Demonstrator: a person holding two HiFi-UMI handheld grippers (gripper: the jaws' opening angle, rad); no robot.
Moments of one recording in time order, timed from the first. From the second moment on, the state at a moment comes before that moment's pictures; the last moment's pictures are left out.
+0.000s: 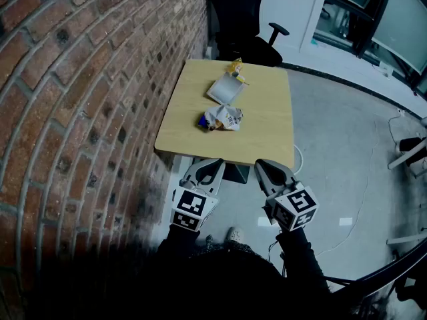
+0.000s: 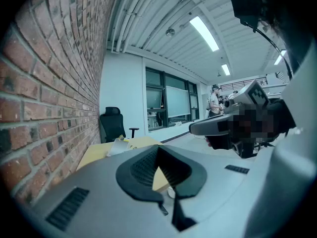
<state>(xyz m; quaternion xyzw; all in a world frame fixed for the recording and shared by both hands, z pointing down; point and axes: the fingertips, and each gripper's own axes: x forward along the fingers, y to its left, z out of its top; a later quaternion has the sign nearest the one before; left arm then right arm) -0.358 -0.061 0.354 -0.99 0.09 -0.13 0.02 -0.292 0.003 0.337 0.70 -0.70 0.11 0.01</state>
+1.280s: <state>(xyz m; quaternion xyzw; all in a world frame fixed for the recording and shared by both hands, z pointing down) -0.255 -0.142 0.377 -0.98 0.10 -0.15 -0.01 -0.189 -0.087 0.382 0.68 -0.72 0.14 0.01</state>
